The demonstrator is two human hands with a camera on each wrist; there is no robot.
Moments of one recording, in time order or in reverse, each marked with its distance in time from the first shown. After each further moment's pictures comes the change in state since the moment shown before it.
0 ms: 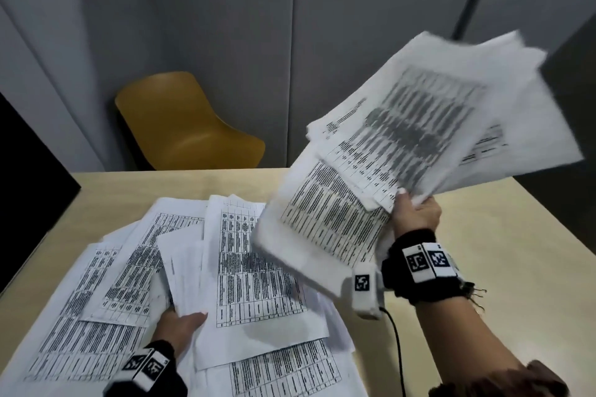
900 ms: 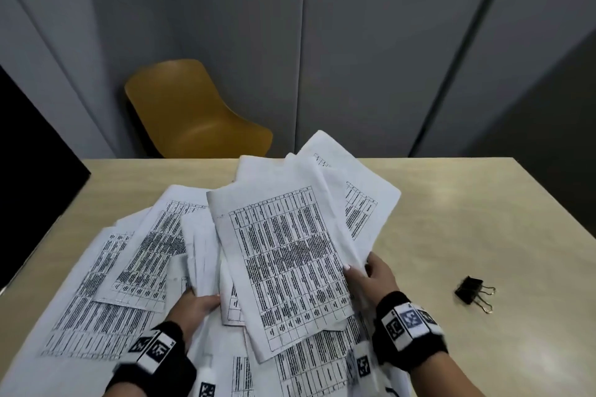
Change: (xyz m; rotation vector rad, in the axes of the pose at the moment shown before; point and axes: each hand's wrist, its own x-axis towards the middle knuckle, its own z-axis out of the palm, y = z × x) left_hand -0.018 0.021 0.009 -0.189 -0.228 0.016; right_hand -0.050 0.117 -0.014 -0.303 -0.671 0.123
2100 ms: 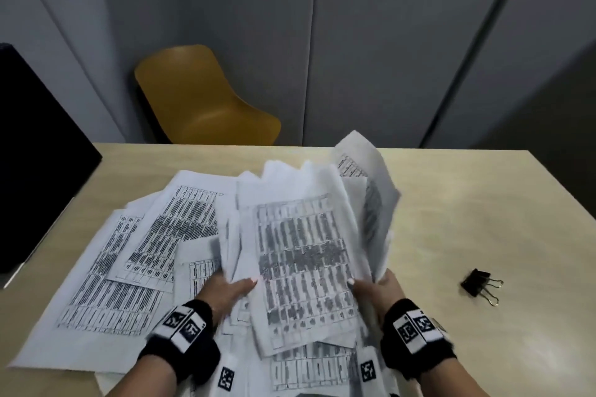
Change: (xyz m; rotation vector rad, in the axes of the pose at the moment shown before) left_hand -0.006 -0.006 0.027 0.154 -0.021 0.027; right_hand -0.025 0.017 -0.002 0.076 -0.023 0.237
